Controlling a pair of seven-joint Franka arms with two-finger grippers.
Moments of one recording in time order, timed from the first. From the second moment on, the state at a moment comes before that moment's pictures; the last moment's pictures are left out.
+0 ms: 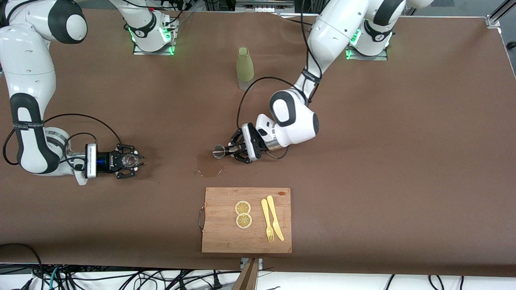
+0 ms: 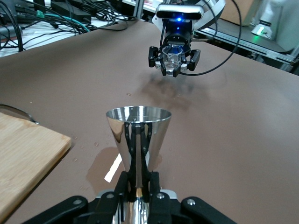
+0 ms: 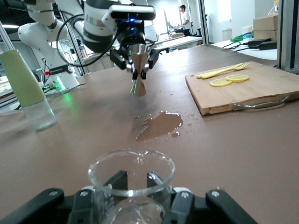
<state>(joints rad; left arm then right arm) -0.80 0.95 0.09 -1.31 -1.70 2.55 1.73 -0.26 0.99 0.00 -1.41 1.09 1.52 -2.21</state>
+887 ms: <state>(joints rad) -1.02 1.17 0.27 -1.02 -1.78 2.67 1.47 -0.06 0.99 0.00 -1.22 1.07 1.61 -1.84</state>
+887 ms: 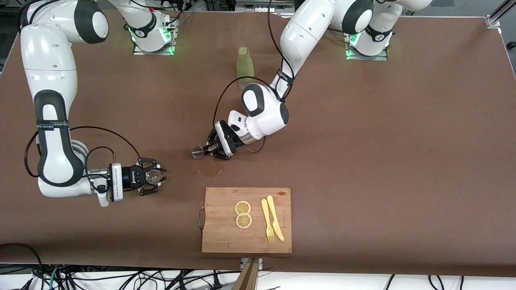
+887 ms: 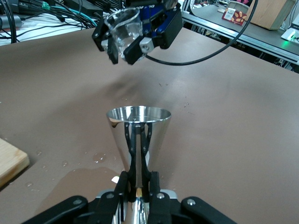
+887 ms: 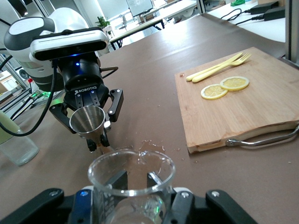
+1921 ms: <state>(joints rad) -1.03 1.20 0.30 -0.97 -1.78 2.69 1.40 -0.02 0.99 0.10 -1.12 0.80 1.53 -1.66</state>
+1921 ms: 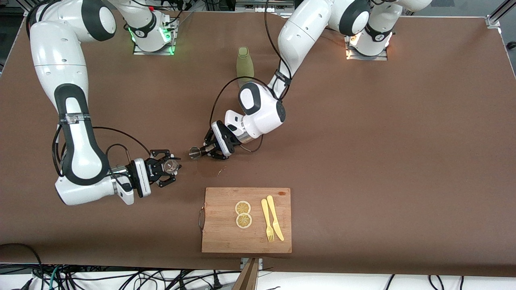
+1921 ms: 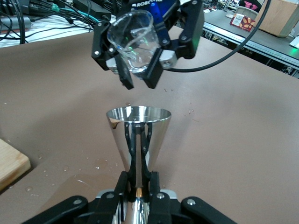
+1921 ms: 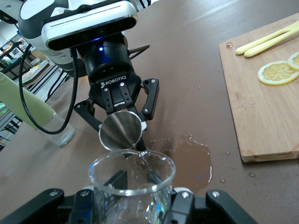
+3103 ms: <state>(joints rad) -1.03 1.20 0.30 -0.96 -1.78 2.69 1.39 -0.01 0.99 0.17 -1.10 0.65 1.49 -1.55</state>
